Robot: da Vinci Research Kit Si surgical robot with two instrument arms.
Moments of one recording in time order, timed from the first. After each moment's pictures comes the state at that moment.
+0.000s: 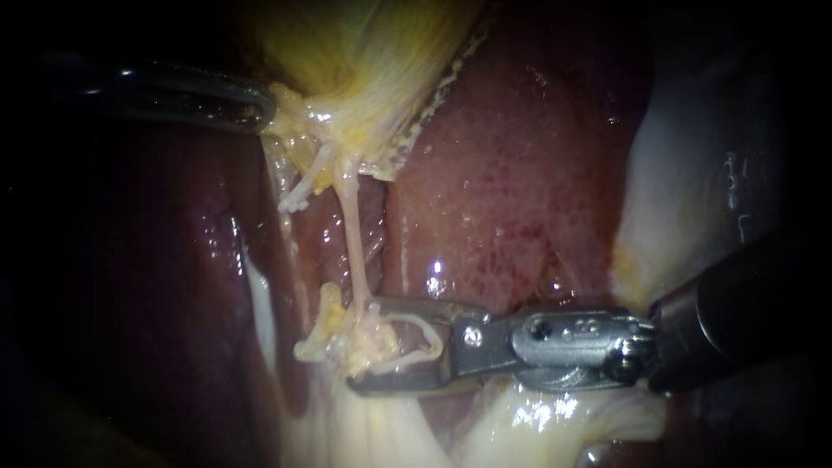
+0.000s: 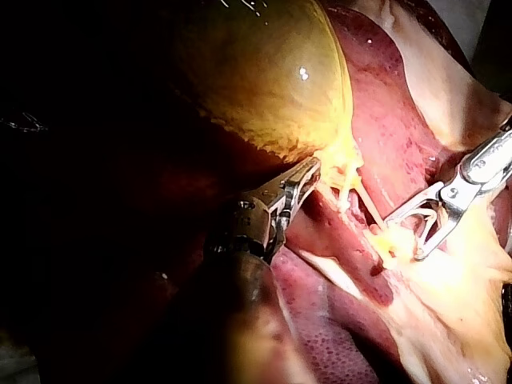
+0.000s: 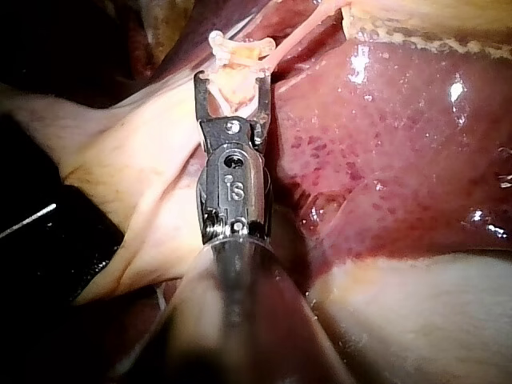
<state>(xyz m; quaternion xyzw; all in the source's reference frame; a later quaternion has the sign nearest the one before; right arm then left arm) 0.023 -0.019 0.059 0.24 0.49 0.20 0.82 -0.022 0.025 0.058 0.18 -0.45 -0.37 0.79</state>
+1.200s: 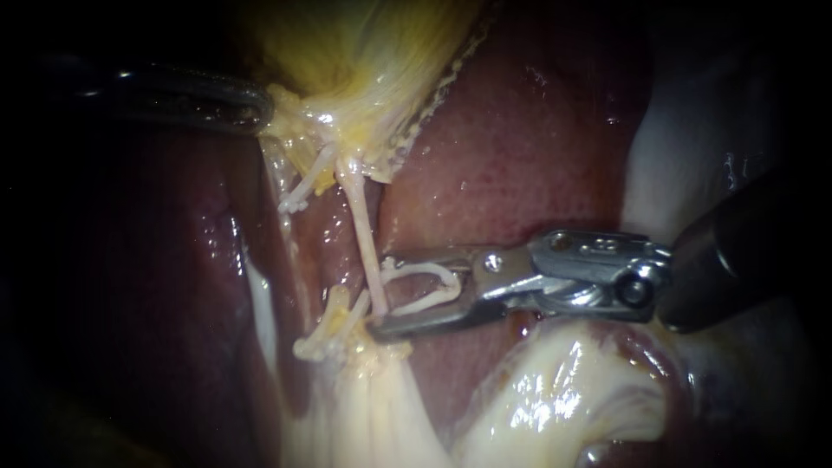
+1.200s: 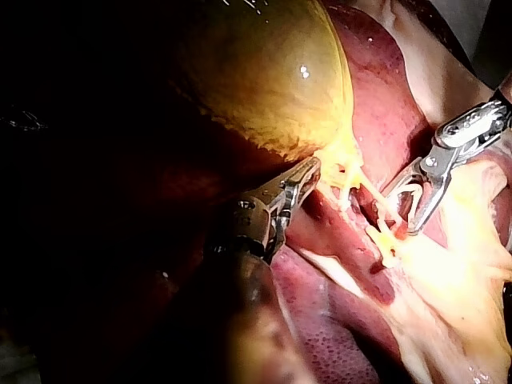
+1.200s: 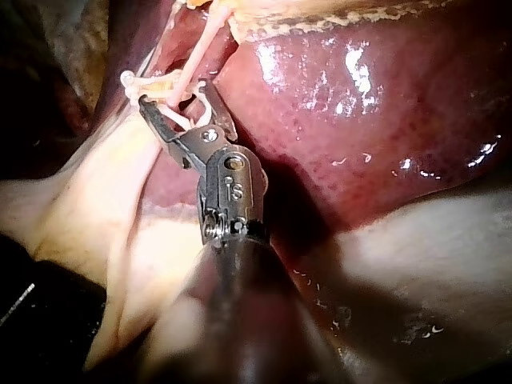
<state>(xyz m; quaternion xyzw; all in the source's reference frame) 0.023 -0.012 0.061 0.38 0.51 0.26 0.73 -0.022 0.024 0.058 0.18 -0.45 -0.37 0.79</state>
